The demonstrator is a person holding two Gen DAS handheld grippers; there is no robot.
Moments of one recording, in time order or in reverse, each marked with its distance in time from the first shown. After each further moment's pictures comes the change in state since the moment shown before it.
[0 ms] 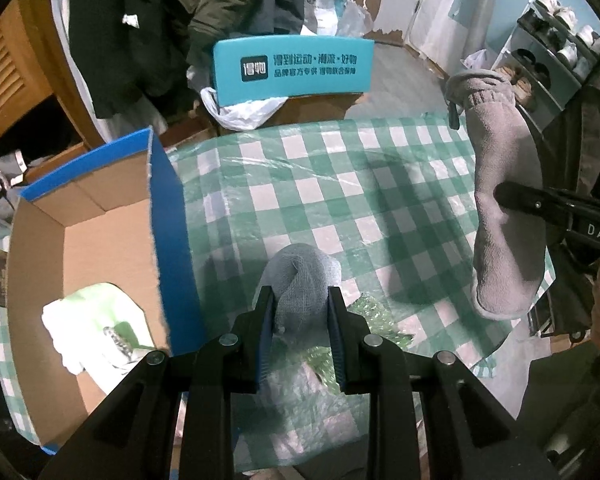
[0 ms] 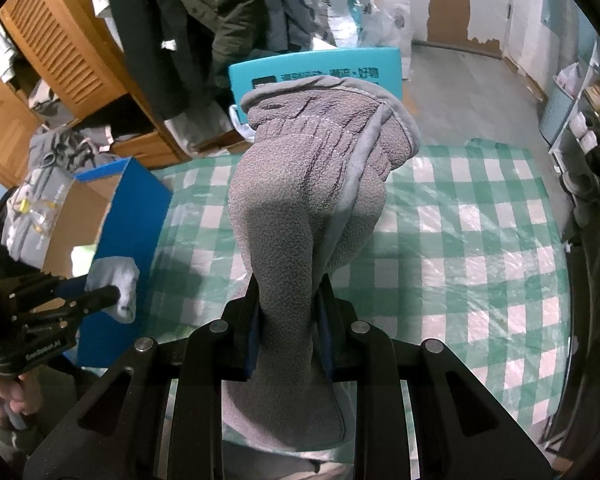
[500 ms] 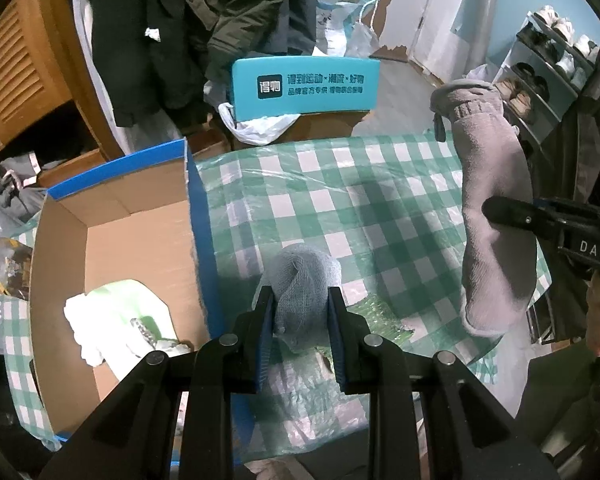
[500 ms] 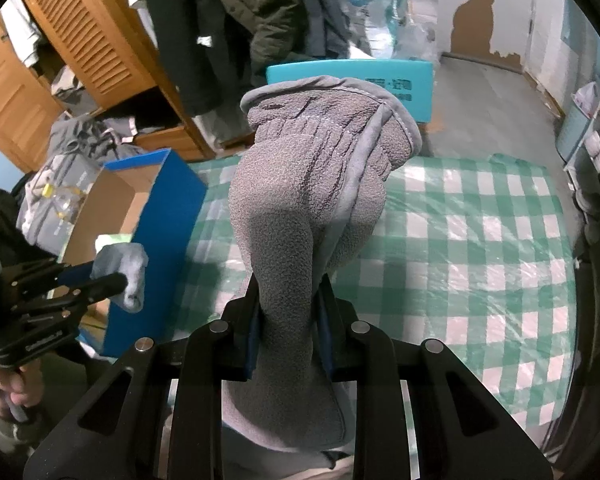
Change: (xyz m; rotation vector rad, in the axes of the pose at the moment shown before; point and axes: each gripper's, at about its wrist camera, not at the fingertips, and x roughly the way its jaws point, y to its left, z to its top) left arm -0.031 0.012 -0.011 -0.016 -0.055 0.015; right arm -0.009 0.036 -0.004 -0.062 -0.006 0.047
